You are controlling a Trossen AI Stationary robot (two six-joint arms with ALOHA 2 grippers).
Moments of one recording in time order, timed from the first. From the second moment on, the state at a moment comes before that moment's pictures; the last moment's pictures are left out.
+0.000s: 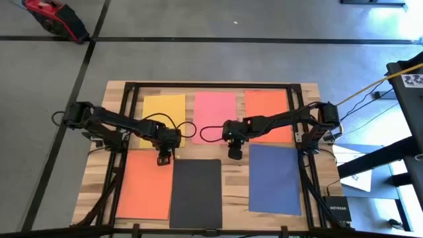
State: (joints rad) left arm -0.01 1.43 0.71 -0.64 0.03 -0.13; right arm -0.07 1.74 0.97 -0.39 -0.10 0.10
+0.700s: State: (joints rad) left arm 0.00 1.43 0.71 -0.63 0.03 -0.15; right arm -0.07 1.74 0.97 -0.39 -0.10 0.10
